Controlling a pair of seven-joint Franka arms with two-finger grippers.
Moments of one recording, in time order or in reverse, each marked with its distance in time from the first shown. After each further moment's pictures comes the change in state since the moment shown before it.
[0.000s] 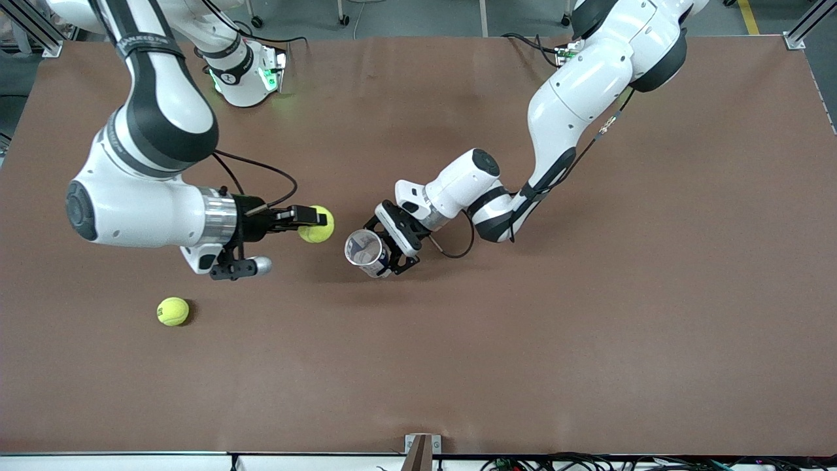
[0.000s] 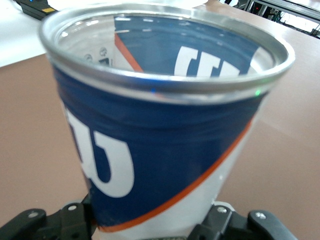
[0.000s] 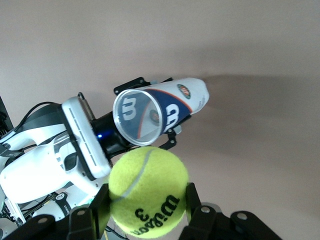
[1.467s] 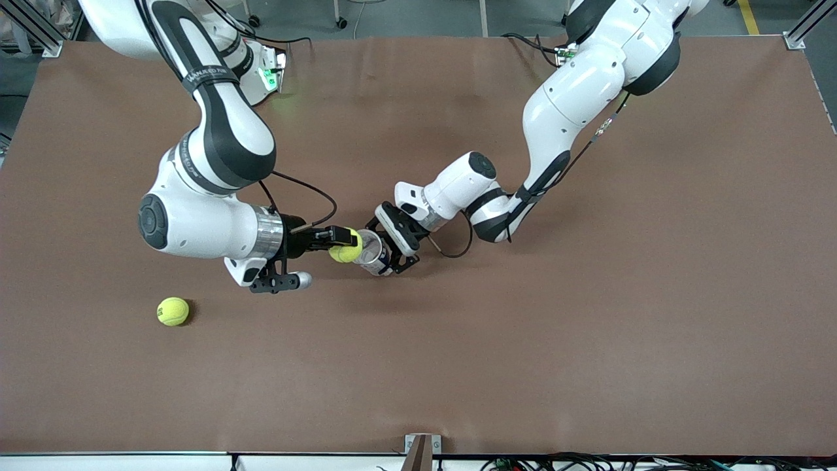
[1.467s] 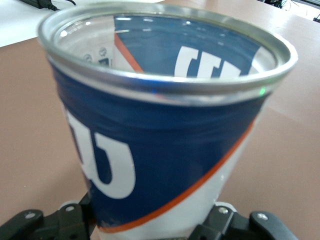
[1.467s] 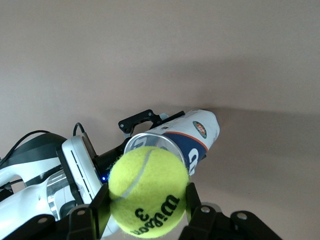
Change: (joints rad) left arm -0.024 0.023 0.026 0.002 0.000 0.004 0.007; right arm 0.083 0.087 -0.001 -0.013 -0.027 0.205 0.003
